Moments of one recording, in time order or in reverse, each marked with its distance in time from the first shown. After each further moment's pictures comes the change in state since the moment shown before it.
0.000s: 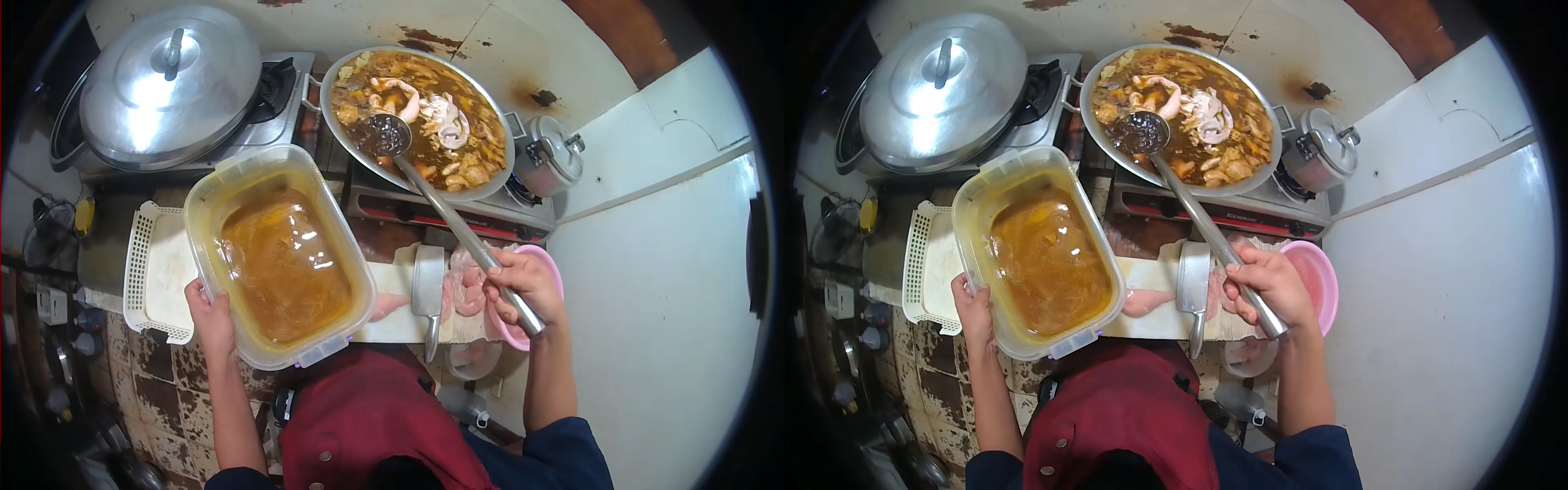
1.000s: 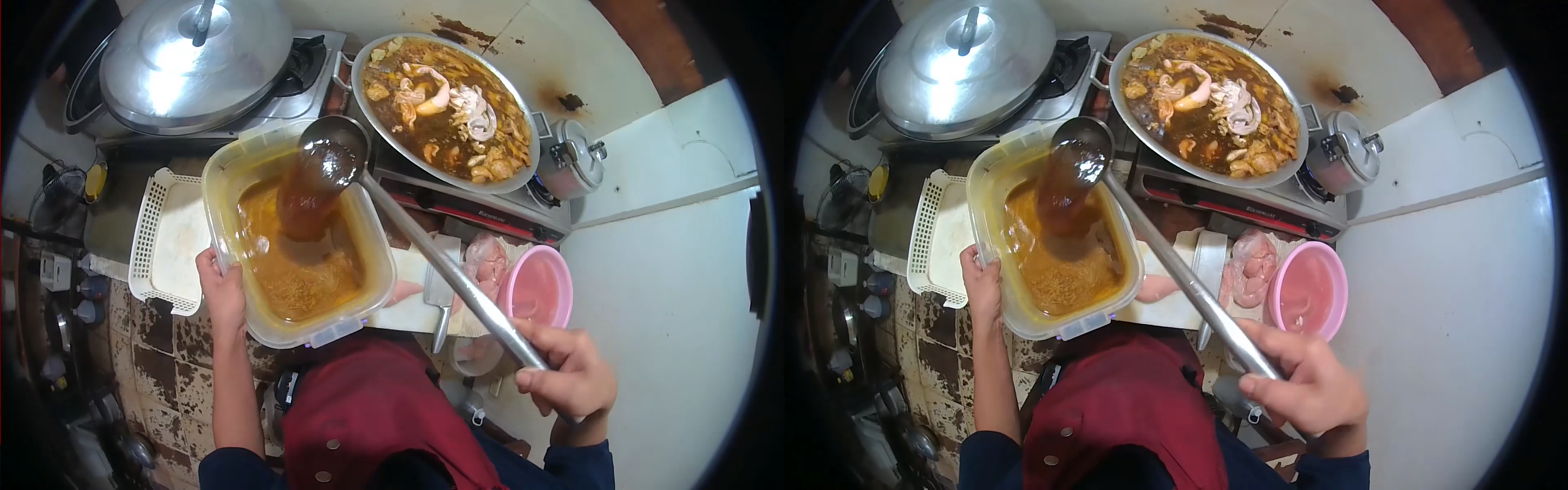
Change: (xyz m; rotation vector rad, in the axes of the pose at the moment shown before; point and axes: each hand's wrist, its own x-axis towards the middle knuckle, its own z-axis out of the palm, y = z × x) left_hand 0.001 -0.006 0.000 -0.038 0.009 0.069; right_hand -0.101 -0.025 0.069 -0.535 -0.050 0.063
